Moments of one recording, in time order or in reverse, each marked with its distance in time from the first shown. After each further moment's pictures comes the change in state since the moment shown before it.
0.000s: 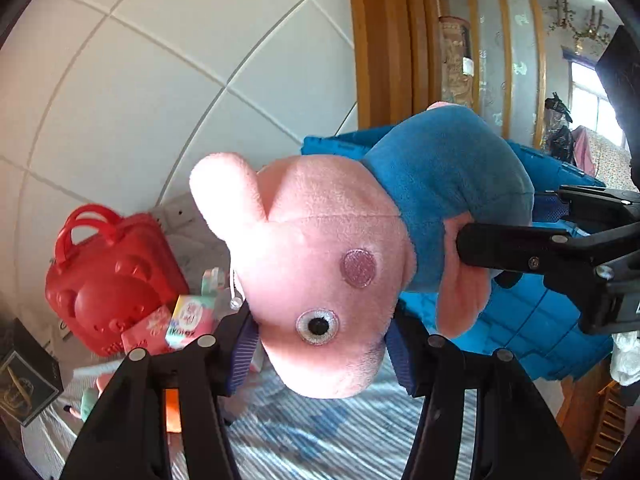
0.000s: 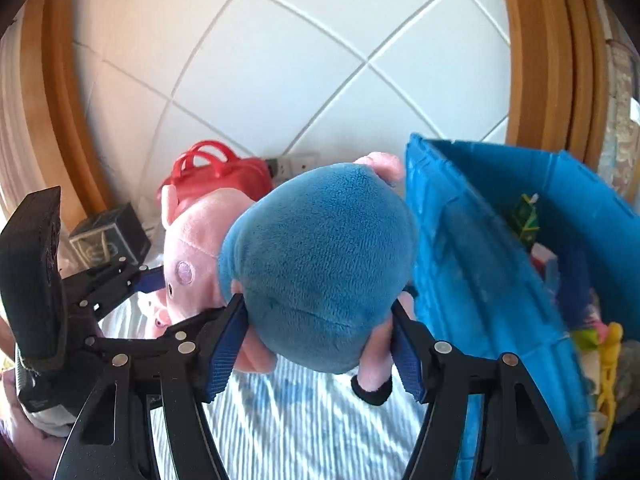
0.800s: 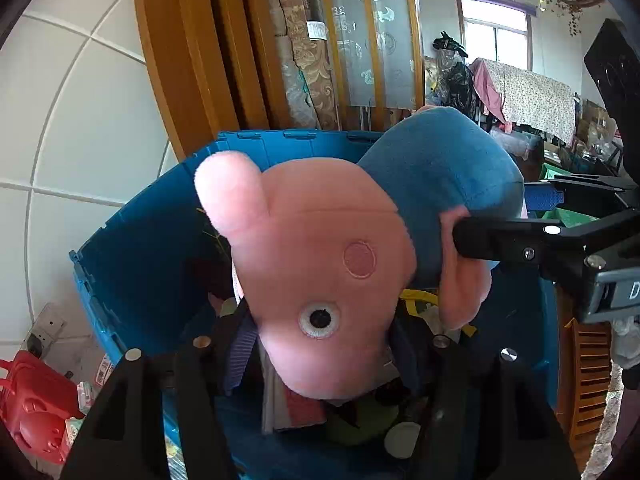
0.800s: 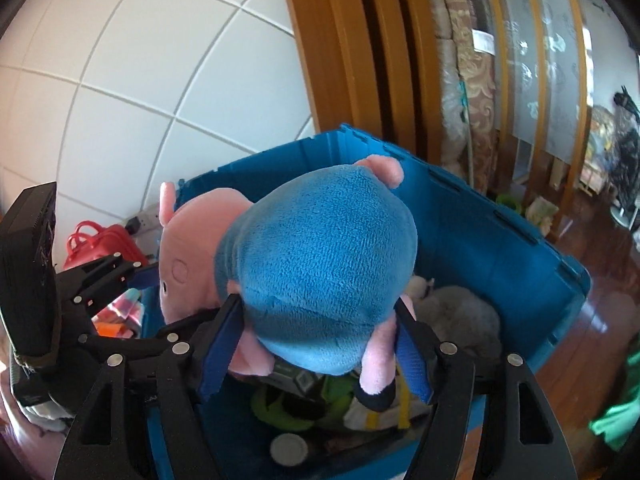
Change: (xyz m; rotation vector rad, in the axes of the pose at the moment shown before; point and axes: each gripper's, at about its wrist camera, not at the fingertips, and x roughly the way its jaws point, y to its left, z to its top) left arm 0.086 -0.280 0.111 0.300 0.115 -0.288; right arm -0.158 -0.270 -0.033 0.324 -0.018 -0.268
